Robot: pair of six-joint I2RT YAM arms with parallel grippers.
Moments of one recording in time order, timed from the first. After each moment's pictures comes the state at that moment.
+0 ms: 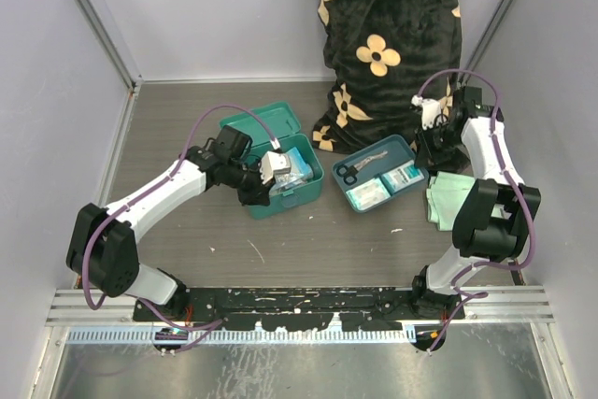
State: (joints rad) left arm -0.54 1.46 1.08 -0.65 0.59 0.58; right arm -0.20 1.64 1.37 -0.99 -0.42 -0.57
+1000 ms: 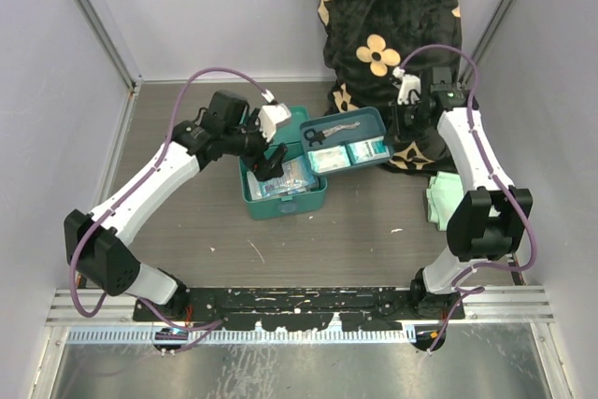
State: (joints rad) left arm -0.54 1.46 1.36 -0.69 0.46 0.38; right arm 0.01 1.64 1.55 -0.95 -0.39 -0.12
